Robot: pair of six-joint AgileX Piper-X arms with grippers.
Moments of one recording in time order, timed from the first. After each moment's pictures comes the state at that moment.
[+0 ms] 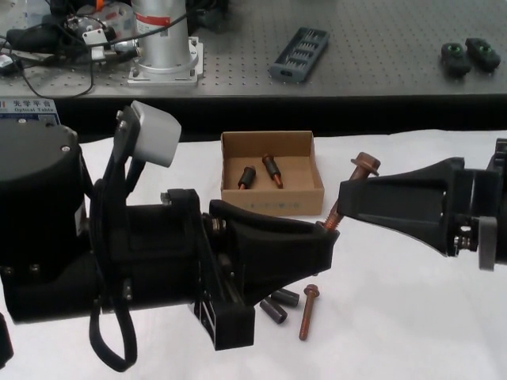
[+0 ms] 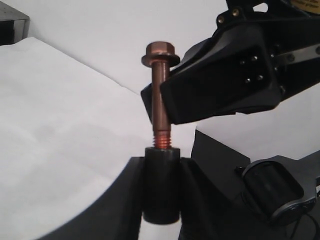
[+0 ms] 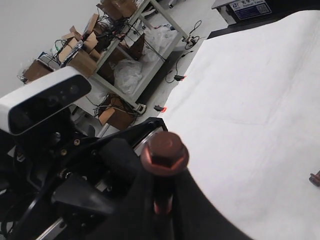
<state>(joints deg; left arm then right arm) -40.3 59.8 -33.3 -21.1 37.3 -16.8 42.7 46.8 -37.5 11.8 -26.4 39.9</state>
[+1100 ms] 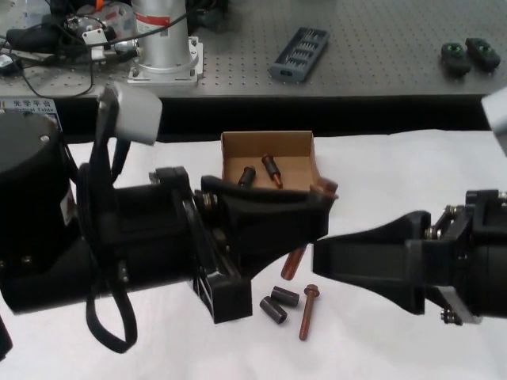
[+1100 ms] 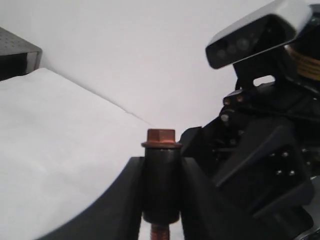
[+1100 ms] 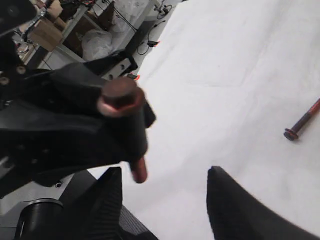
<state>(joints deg) -40.2 59.8 -32.9 -27.5 35.8 -19.0 50.3 46.8 -37.6 21.0 -16.6 38.9</state>
